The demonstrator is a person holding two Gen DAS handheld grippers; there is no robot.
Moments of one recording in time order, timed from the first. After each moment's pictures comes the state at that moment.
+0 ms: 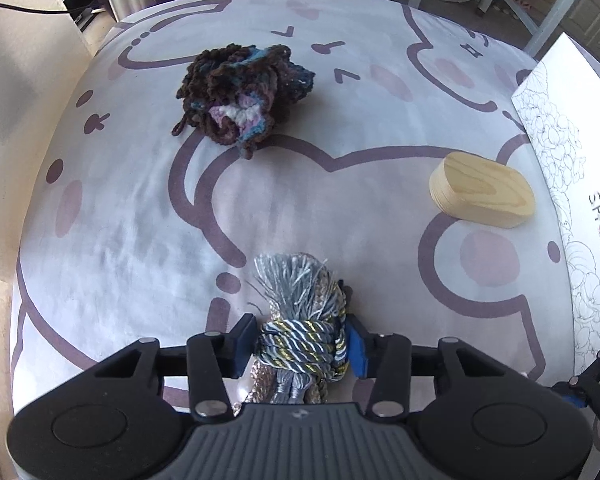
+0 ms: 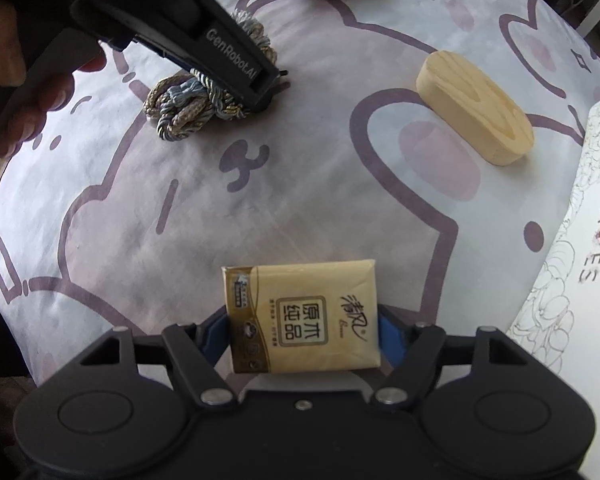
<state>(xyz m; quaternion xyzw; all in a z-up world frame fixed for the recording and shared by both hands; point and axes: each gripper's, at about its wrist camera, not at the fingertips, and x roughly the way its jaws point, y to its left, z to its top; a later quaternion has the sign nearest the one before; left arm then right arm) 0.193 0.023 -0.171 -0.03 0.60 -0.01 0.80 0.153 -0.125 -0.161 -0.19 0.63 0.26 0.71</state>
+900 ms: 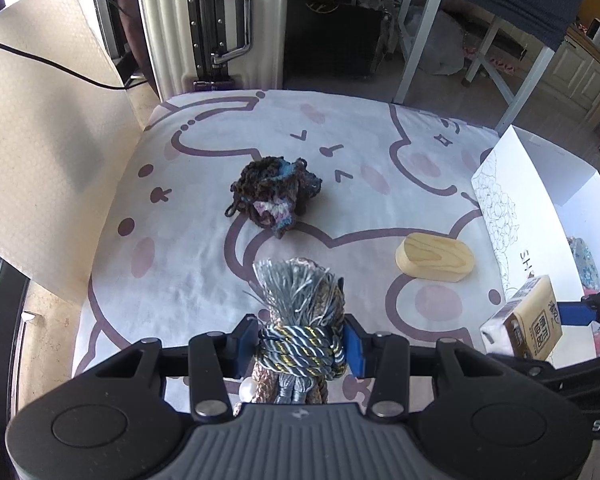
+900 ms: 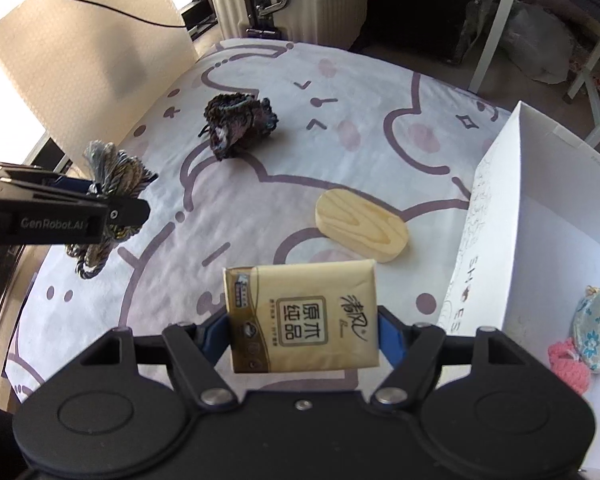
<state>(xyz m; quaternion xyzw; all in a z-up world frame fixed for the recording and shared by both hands) 0.149 0.044 -0.066 -0.04 0.51 0.00 0.86 0.175 -0.154 -0.061 -0.10 0.53 0.19 0.82</state>
